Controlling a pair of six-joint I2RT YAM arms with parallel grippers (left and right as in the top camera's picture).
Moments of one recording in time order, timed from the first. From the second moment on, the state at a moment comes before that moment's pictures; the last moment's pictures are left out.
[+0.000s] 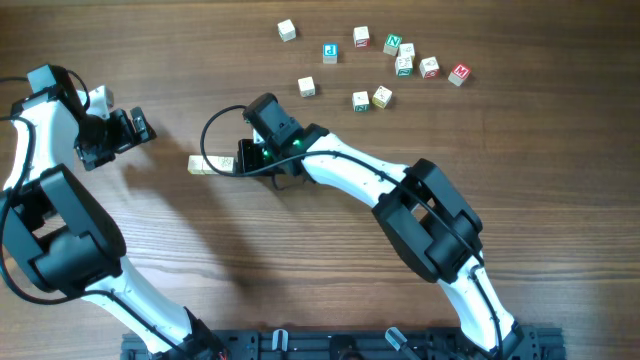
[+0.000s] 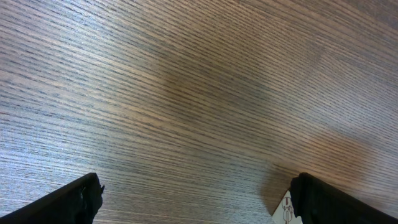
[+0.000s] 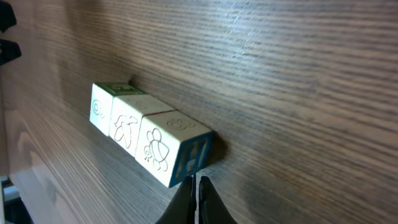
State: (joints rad) left arm 0.46 2.03 1.53 -0.91 0.21 0.05; right arm 0.80 2.28 1.64 -0.30 -0.35 0.72
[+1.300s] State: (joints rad) left arm 0.46 2.03 1.53 -0.91 0.21 0.05; right arm 0.82 2.31 1.64 -0.23 -0.35 0.77
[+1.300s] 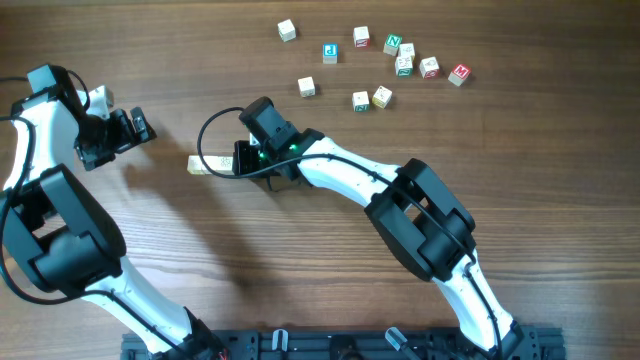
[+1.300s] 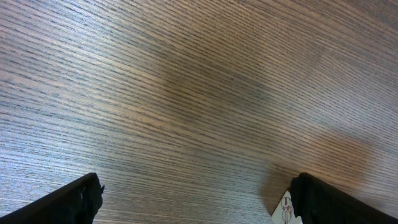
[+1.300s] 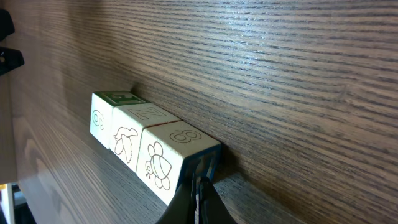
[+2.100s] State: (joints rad) left arm 0.46 2.03 1.53 -0.91 0.21 0.05; right arm 0.49 1.39 1.63 -0.94 0.05 0.58
